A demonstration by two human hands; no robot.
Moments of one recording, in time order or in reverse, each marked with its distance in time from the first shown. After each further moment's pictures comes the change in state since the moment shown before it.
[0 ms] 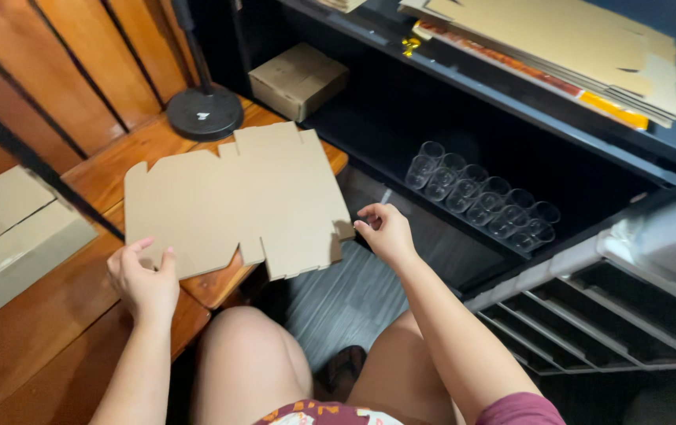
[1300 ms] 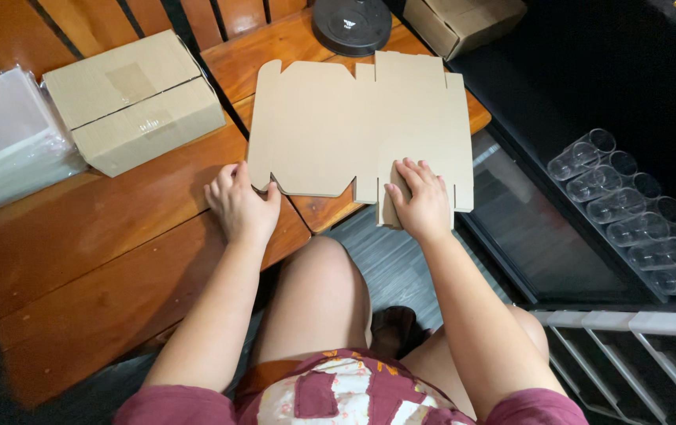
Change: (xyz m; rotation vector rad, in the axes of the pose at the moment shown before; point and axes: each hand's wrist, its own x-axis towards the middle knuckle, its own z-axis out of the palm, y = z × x) left_hand -0.022 0.001 -0.041 0.374 -0.054 -0.037; right_hand -0.024 -0.070 0.130 -0.410 -0.205 -0.321
